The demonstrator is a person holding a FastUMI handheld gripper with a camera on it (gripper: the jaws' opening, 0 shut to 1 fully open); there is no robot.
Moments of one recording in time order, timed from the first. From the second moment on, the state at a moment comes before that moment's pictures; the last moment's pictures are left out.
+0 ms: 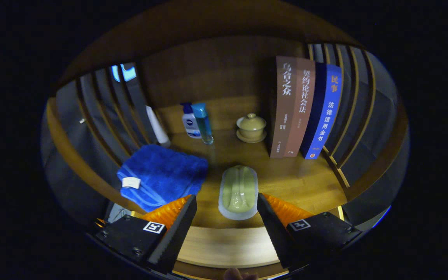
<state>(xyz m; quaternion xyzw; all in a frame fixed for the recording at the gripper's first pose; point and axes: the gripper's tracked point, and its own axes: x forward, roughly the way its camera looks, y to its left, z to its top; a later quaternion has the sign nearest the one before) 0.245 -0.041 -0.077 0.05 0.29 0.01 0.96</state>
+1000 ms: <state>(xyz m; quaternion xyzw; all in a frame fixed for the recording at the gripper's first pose) 0.019 -0.003 -0.070 -0.02 -0.03 0.01 1.00</state>
